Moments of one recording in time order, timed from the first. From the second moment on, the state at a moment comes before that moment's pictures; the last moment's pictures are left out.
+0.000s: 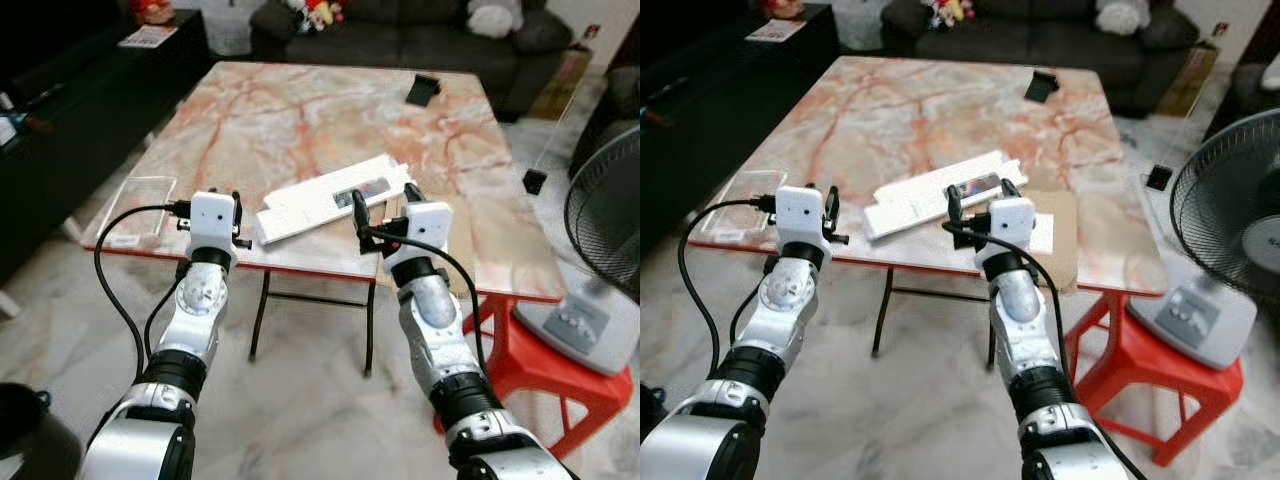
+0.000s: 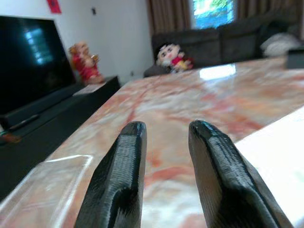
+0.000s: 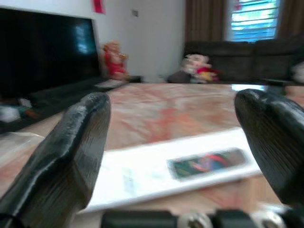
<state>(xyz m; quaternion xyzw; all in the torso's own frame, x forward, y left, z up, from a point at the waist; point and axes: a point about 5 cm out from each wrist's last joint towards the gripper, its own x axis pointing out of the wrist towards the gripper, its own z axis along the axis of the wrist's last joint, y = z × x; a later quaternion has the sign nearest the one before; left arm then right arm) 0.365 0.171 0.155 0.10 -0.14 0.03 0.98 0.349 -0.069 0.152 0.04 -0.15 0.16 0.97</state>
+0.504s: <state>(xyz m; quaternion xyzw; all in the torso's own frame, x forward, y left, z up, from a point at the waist) 0.366 0.169 0.162 0.09 -0.15 0.02 0.98 0.350 -0.073 0.154 0.04 -0.16 0.15 0.97</state>
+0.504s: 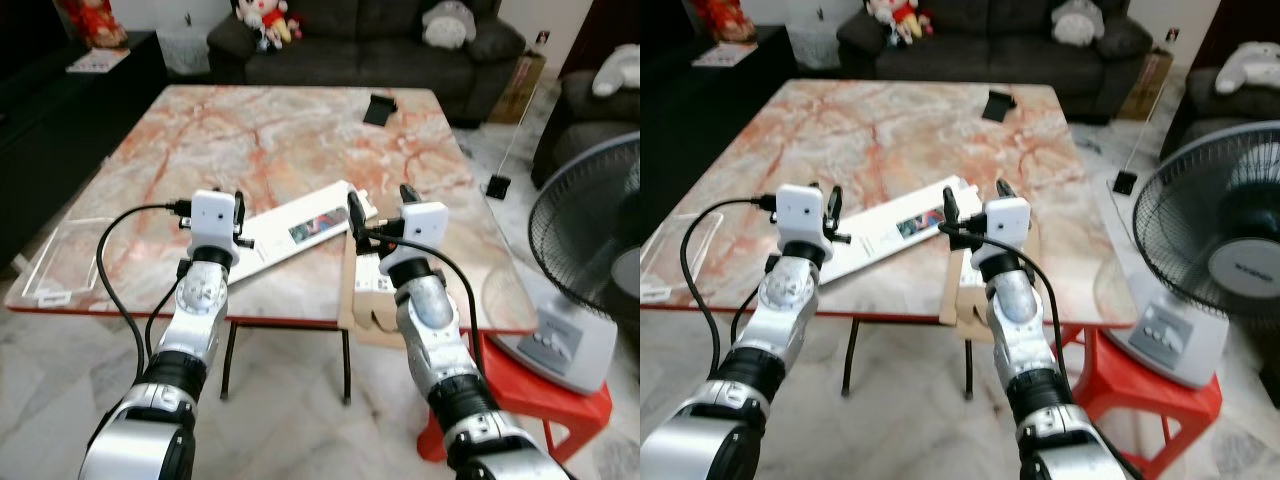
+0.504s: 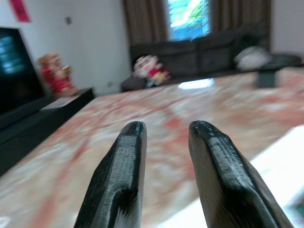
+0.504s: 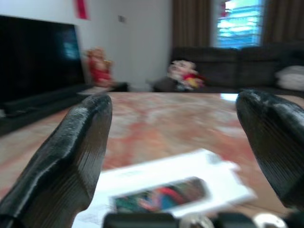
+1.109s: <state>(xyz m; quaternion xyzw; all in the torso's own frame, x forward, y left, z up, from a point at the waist) 0.368 0.186 0.148 0.08 -0.10 0.06 0.99 0.349 -0.081 0.150 0.03 -0.15 0.14 0.98</state>
